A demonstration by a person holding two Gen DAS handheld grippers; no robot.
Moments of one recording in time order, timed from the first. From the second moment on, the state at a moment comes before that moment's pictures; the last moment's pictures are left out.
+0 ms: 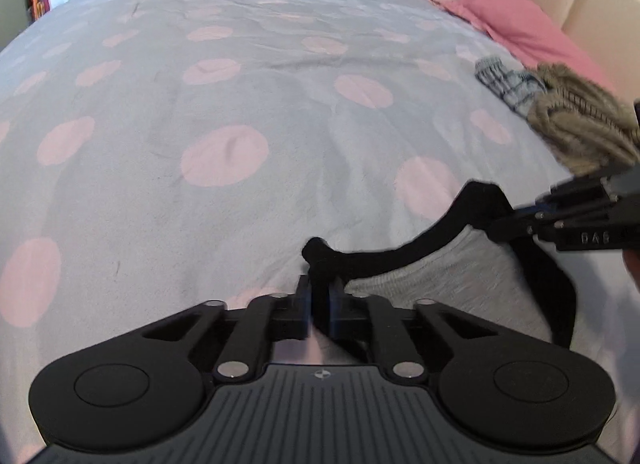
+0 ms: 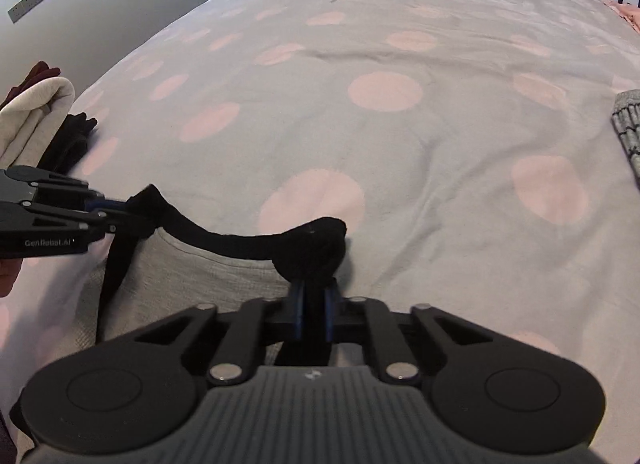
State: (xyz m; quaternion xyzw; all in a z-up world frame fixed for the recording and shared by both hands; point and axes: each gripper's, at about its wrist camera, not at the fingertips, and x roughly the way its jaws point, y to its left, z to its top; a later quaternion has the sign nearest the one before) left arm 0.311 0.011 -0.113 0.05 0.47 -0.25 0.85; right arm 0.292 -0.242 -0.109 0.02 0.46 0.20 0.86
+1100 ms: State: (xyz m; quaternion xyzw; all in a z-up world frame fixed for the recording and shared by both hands) left arm 0.008 0.036 -0.033 0.21 0.36 -0.42 0.81; right arm -0.032 -0.210 -0.038 -0.18 0.35 0.37 0.84
